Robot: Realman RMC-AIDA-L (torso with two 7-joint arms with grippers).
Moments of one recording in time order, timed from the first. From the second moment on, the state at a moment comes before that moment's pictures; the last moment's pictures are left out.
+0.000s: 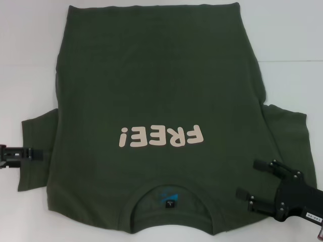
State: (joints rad) left arm -0.56 -1.97 0.24 0.90 2.61 1.75 -2.22; right arm 0.36 2.09 -0.31 -0.29 -2.10 -1.55 0.78
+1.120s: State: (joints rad) left arm -0.60 -1.98 0.42 0.80 2.70 1.42 -2.30; right arm 0.35 2.09 -0.31 -0.29 -2.09 -1.56 0.79
